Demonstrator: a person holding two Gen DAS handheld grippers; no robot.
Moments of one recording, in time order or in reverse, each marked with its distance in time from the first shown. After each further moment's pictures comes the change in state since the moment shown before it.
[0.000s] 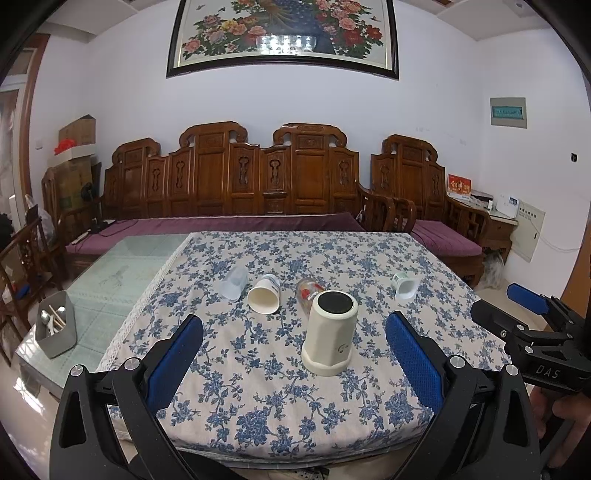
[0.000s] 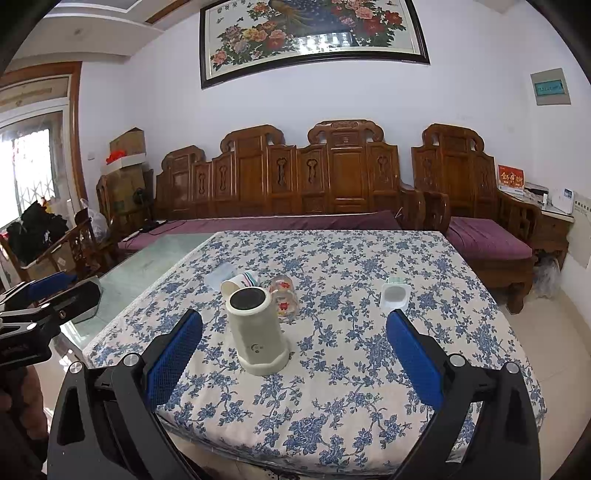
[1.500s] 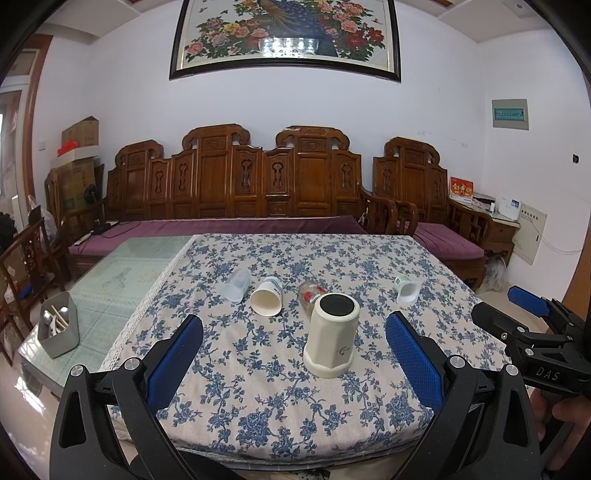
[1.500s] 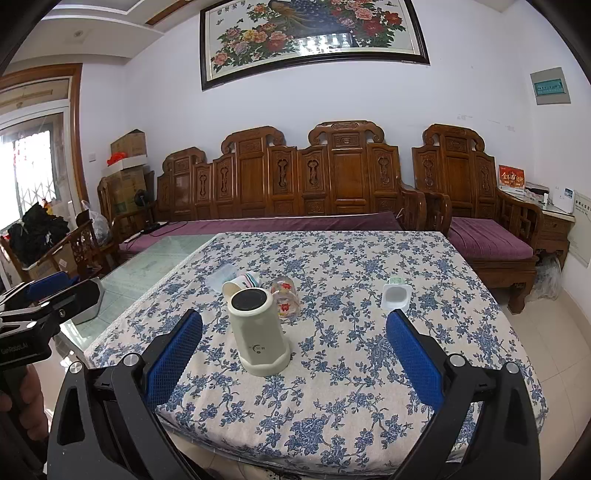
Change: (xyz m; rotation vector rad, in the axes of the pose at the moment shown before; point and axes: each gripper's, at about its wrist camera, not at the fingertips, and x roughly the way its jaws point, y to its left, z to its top) left arm -0.003 0.000 0.002 -0.004 -0.010 0.012; right arm 0.000 0.000 0.001 0.000 -0.001 0.001
